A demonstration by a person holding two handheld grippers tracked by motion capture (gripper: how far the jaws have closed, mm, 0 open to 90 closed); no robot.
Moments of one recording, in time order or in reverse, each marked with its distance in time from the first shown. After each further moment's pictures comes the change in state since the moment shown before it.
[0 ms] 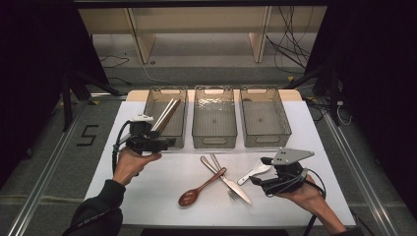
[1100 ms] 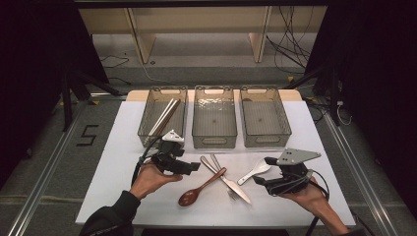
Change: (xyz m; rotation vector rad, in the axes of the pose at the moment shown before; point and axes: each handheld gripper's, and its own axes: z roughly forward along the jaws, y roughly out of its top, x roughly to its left) left arm -0.062 -0.022 0.032 0.154 -0.134 0.171; right arm -0.004 -0.007 -0.006 -0.030 -0.007 0.038
